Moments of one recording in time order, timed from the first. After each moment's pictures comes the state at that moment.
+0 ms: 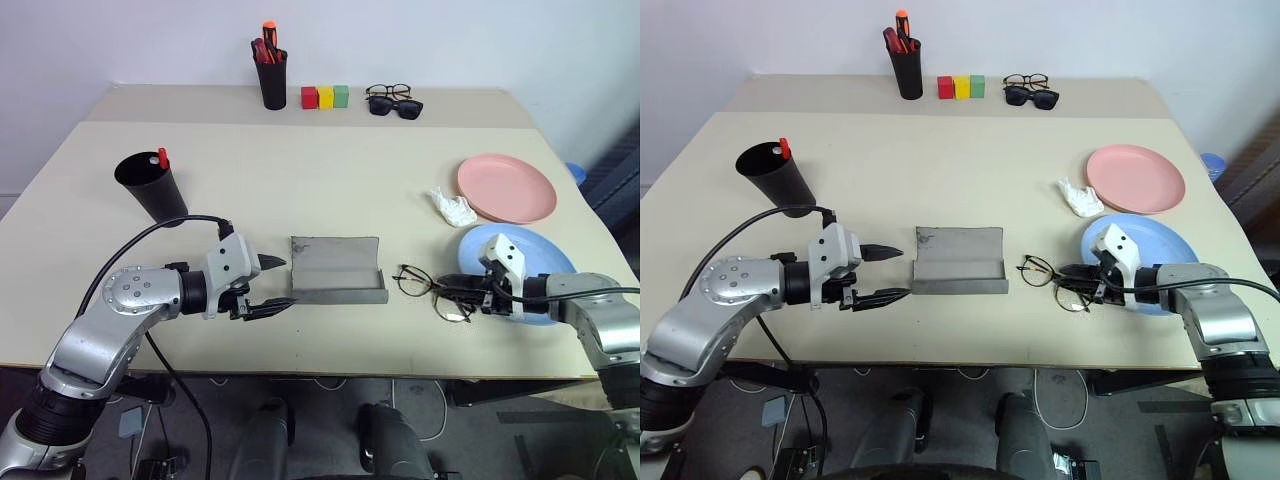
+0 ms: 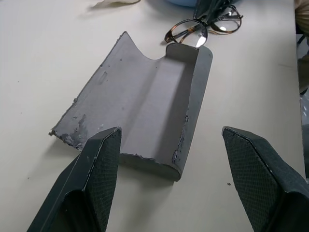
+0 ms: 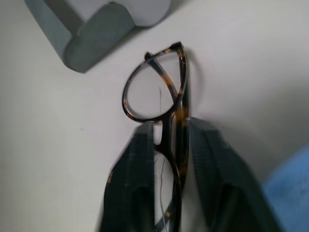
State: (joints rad) left arm -0.25 0.78 -0.07 -0.47 -0.39 0.53 -0.93; right arm -0.29 -0.85 -0.02 0.17 0.34 0.39 1.17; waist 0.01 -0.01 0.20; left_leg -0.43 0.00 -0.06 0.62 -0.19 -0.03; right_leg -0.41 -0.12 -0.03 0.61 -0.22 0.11
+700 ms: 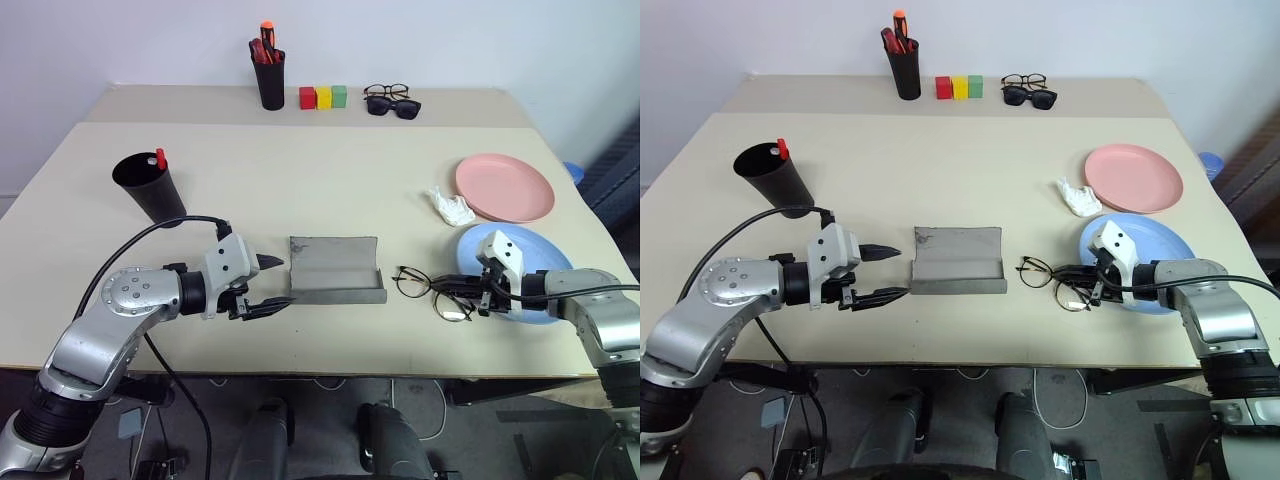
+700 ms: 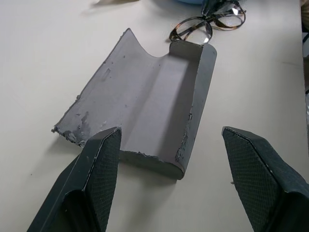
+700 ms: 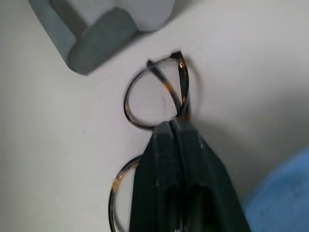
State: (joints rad) left arm -0.24 0.79 -0.06 -0.48 -0.39 0.54 -0.91; right arm -0.30 -0.85 -0.02 0.11 0.35 0.45 1.17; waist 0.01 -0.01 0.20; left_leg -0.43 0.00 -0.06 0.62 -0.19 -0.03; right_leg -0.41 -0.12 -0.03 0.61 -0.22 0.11
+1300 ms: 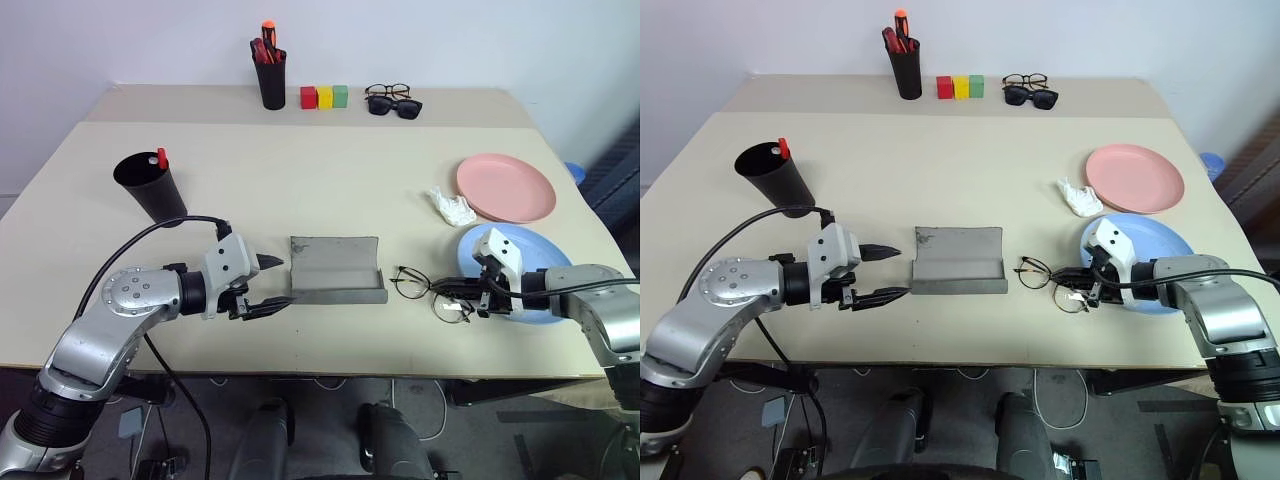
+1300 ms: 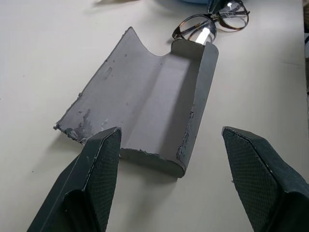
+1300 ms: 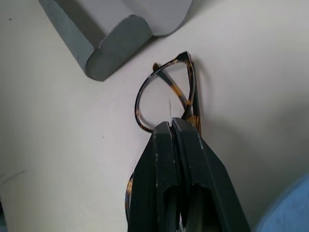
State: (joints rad) left arm -0.24 0.78 -0.06 -0.48 -0.39 0.54 -0.91; right arm -0.29 -0.89 -0.02 -0.01 0.37 0.60 1.17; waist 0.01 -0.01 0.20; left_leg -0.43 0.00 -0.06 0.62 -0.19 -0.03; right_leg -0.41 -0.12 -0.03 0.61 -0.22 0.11
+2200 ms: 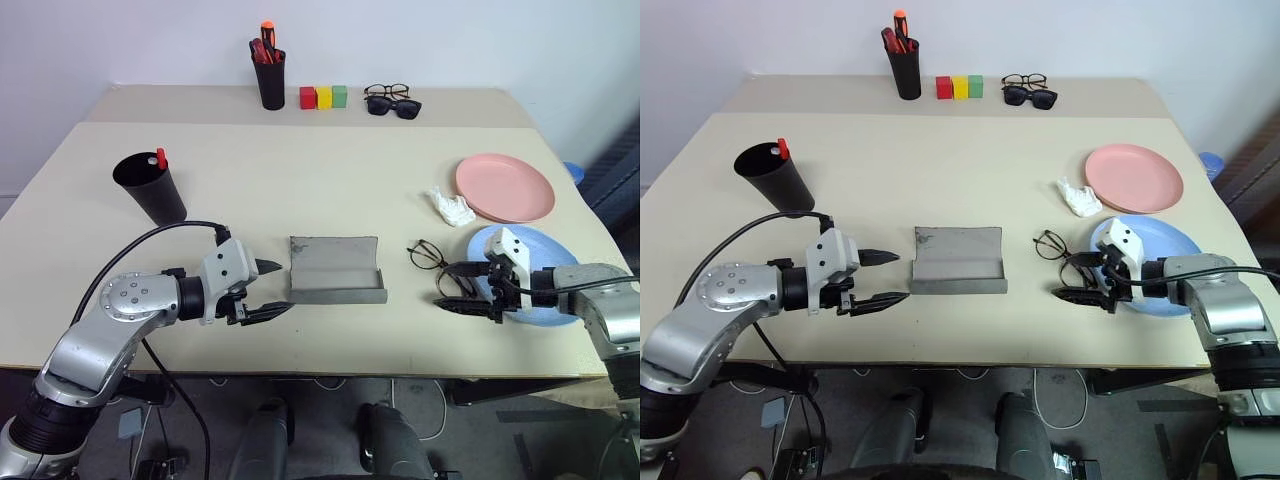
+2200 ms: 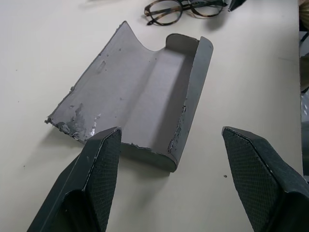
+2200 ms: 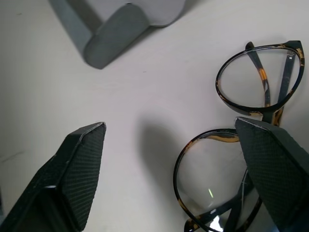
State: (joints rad) left arm -0.21 0.80 -0.06 -0.50 -0.40 0.55 -0.90; right arm -0.34 -0.88 -0.02 0.18 0.35 0.44 1.25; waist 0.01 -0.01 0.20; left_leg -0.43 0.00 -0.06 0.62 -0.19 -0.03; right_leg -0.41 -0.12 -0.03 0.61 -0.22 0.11
